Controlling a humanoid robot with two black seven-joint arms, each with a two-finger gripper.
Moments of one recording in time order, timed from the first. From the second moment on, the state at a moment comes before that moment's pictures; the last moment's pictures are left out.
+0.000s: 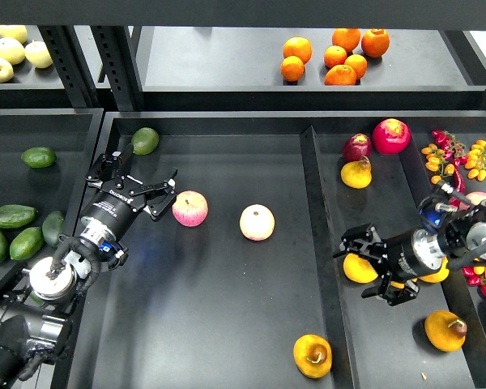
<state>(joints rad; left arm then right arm) -0.31 0.00 -1.37 -0.81 -0.15 -0.49 0.30 0.90 -0.47 0.03 0.91 -0.16 0.58 -0.49</state>
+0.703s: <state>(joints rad) -0.31 0.00 -1.36 -0.81 -0.15 -0.49 0.30 0.83 -0.40 -0.02 0.91 -0.16 0.58 -0.49</state>
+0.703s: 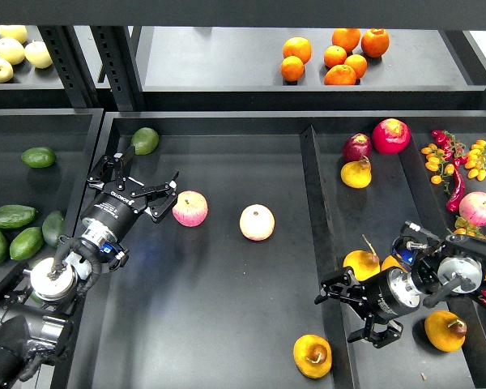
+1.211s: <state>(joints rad) -0.31 0.00 -1.36 -0.81 -0.15 -0.49 0.30 0.79 -0.38 -0.04 0.92 -0.16 0.58 -0.49</state>
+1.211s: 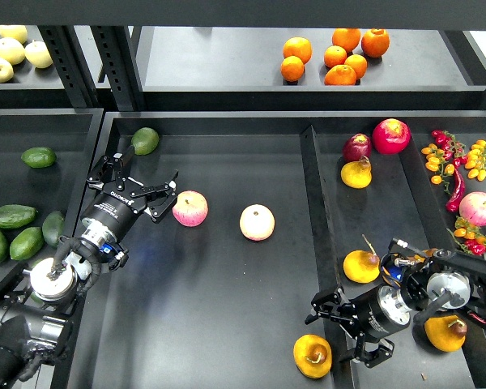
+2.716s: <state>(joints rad) -0.31 0.00 -1.35 -0.81 -0.15 -0.49 0.30 0.73 -0.36 -0.02 0.92 -0.14 0.58 -0.49</state>
